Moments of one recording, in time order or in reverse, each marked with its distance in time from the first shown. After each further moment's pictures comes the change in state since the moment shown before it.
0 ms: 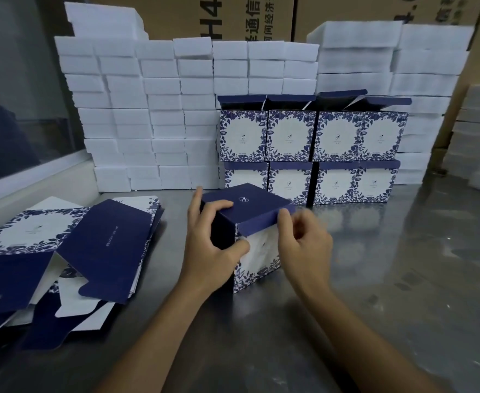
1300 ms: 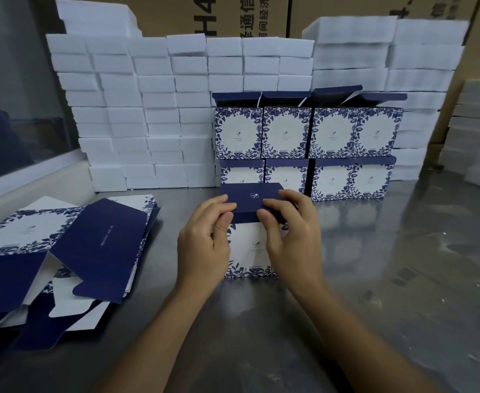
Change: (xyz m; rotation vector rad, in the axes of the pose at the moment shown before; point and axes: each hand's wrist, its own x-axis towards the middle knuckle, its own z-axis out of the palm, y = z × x) left_hand 0.003 -0.002 0.006 0.114 0.178 0.244; right_hand 0.002 0.004 0.005 -0.092 -0.034 -0.380
